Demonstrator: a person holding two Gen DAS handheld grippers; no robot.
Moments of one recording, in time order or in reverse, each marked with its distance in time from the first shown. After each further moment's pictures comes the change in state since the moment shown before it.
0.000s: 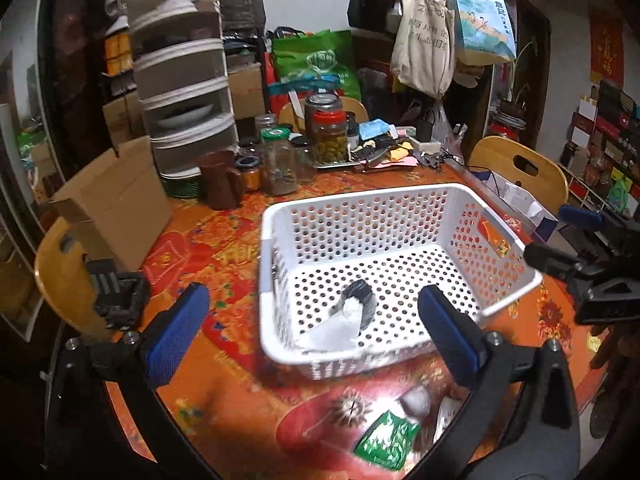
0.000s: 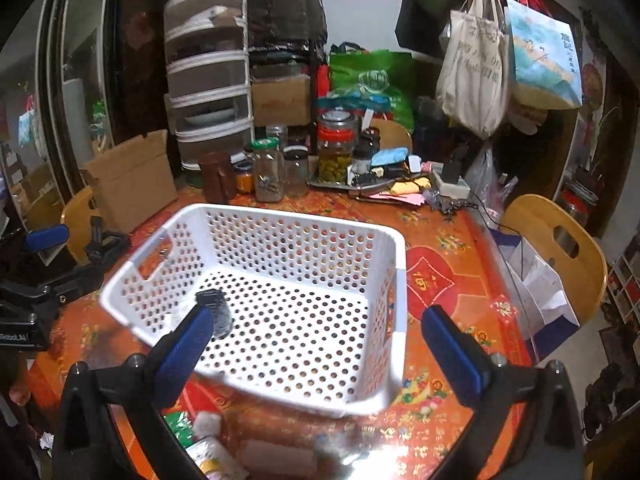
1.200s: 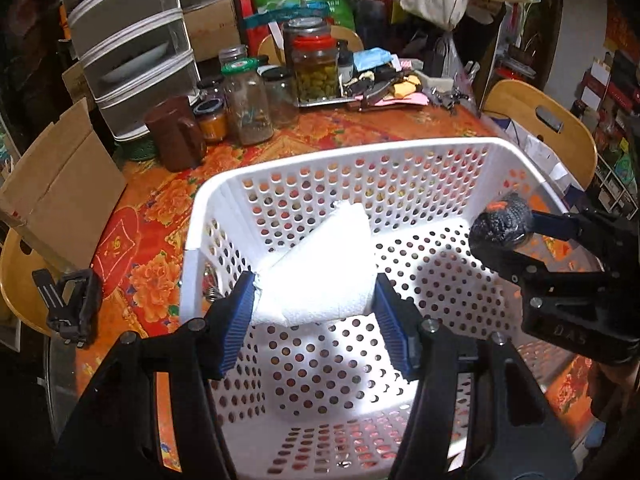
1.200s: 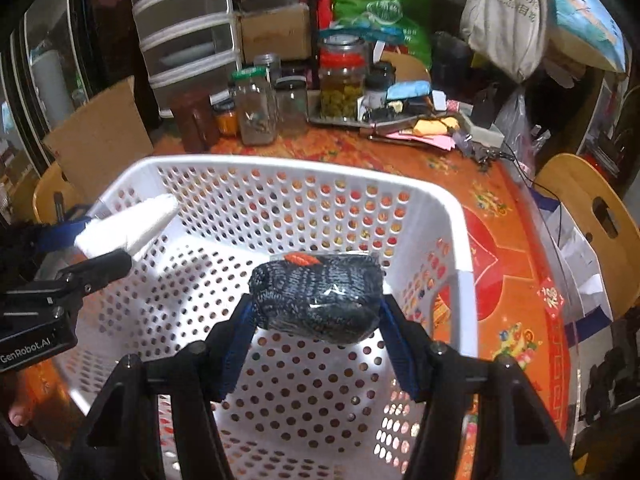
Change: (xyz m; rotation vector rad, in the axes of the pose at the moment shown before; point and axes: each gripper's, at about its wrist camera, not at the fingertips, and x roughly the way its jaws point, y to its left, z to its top) left arm 0.169 -0.032 0.035 0.029 0.264 -0.028; right arm 0.131 -0.009 0.009 0.007 0.257 0.023
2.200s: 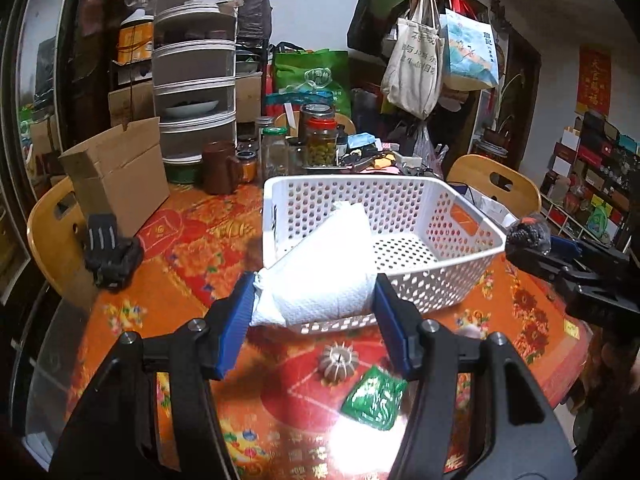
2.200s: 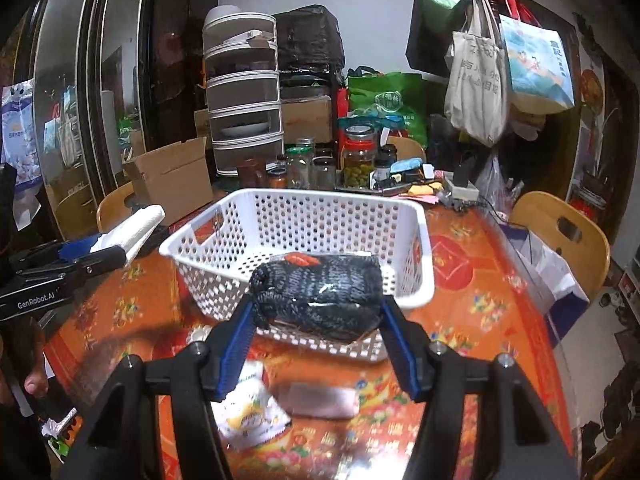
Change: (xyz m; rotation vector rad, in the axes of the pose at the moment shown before) left arm -0.173 0.044 -0.165 -0.093 -0.361 -0.080; right arm -0.157 0.041 -0.126 -0.020 -0.360 0.041
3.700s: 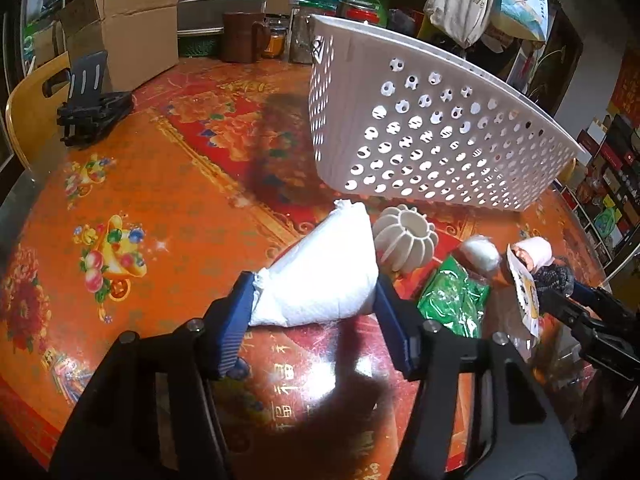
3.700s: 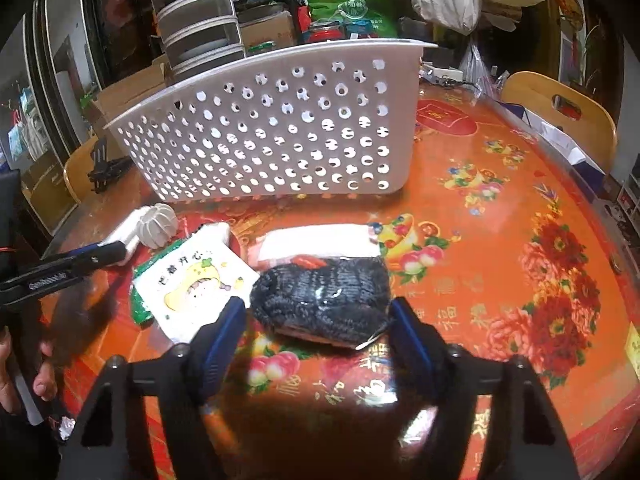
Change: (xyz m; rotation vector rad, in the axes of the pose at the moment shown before) left arm 0.105 0.049 -0.133 -0.139 0.275 0.014; right arm 0.062 -0.006 -0.128 0.166 0.252 -0.033
